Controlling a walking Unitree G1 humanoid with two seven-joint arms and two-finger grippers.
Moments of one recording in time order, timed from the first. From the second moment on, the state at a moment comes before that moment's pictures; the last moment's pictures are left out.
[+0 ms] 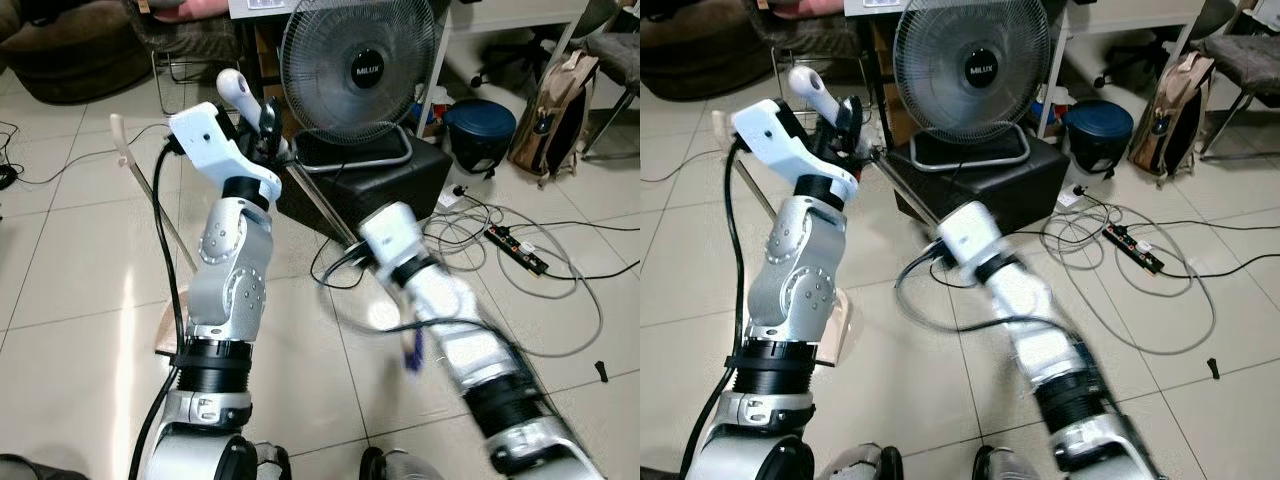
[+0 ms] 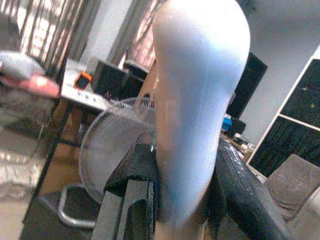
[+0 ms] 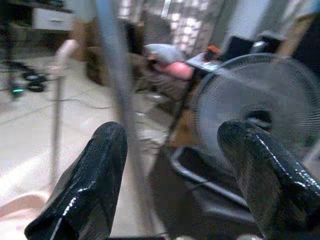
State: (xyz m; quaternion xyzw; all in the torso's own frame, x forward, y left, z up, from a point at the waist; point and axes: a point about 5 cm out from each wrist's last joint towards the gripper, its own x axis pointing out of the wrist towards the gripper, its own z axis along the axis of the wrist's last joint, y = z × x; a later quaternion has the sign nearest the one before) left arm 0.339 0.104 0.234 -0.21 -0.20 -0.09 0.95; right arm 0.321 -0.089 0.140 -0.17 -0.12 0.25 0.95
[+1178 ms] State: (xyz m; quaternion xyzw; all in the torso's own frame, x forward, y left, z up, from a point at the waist) left arm 0.289 0.215 0.146 0.02 -0.05 0.08 0.99; right arm 0.262 -0.168 0.142 -0.07 -0.07 0.10 0.99
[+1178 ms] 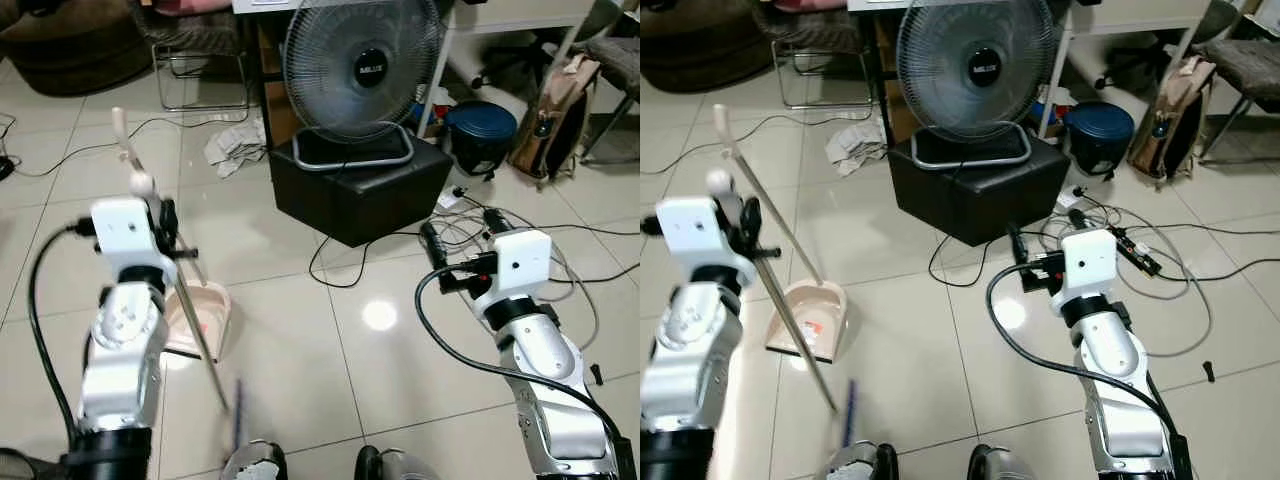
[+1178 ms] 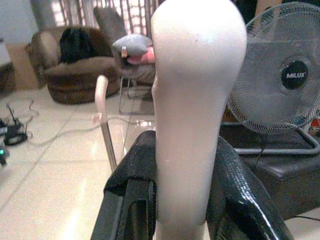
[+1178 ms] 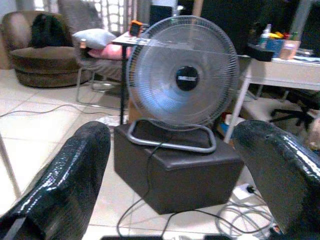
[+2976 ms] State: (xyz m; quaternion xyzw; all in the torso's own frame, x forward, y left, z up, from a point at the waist) left arm 0.302 0.173 0.152 0.02 -0.12 -0.01 0.99; right arm 0.277 -0.169 0.140 -0.08 -0.08 0.06 0.99
